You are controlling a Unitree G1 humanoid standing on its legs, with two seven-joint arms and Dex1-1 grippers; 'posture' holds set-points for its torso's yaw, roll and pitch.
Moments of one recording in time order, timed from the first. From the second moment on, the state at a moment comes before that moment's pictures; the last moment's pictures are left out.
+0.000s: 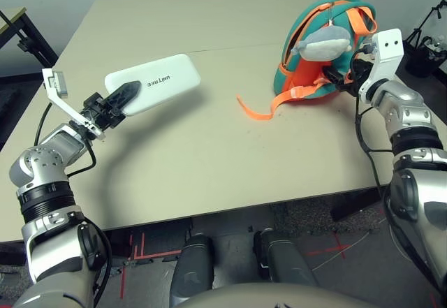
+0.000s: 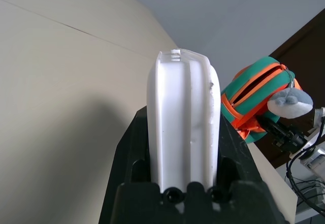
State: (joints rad) left arm -0.50 0.57 0.58 0.34 -0.84 0.88 -0.72; right arm -0.92 -0.52 -0.17 0.95 0.17 0.10 0.55
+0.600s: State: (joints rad) left arm -0.51 0.57 0.57 0.35 -0.84 0.88 -0.72; right arm -0.86 -0.50 -0.19 0.77 0.24 0.17 0.61
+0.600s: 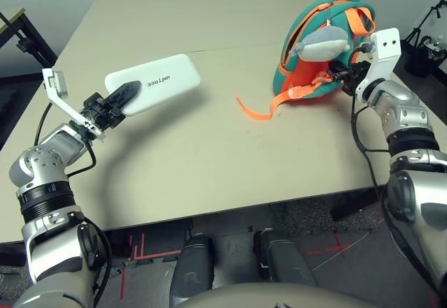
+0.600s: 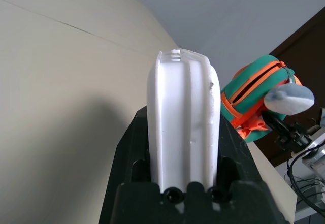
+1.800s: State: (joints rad) left arm -0.59 0.70 0.50 0.40 -0.83 0.87 -0.81; right arm -0.53 -0.35 -0.17 -0.31 0.65 0.84 0.54
